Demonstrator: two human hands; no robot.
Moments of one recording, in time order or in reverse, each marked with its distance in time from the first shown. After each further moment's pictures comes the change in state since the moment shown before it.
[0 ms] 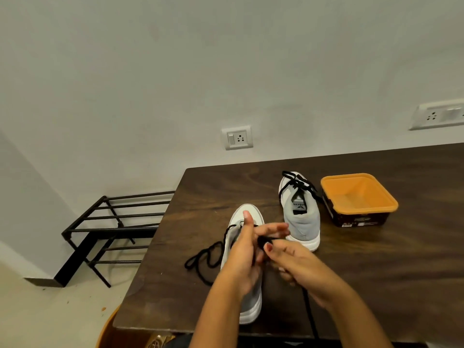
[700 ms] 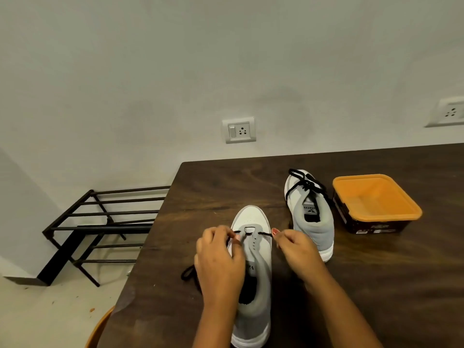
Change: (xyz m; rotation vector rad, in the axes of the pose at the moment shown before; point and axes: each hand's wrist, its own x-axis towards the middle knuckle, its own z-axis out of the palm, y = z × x) left_hand 0.035 -0.020 -0.064 1.101 0.721 0.459; right_hand 0.092 0.043 -0.016 -0.412 0.537 0.130
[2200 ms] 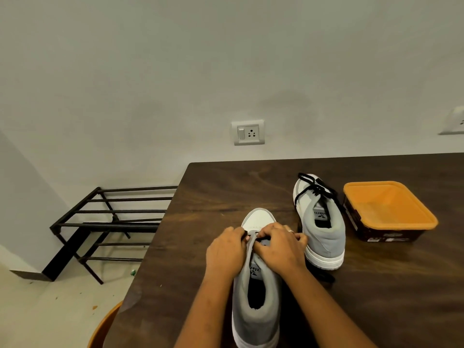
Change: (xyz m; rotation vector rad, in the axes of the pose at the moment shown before) left_hand 0.053 -0.051 0.042 0.321 -0.361 0.169; right_hand 0.035 0.001 0.049 -0.610 0.085 -0.197
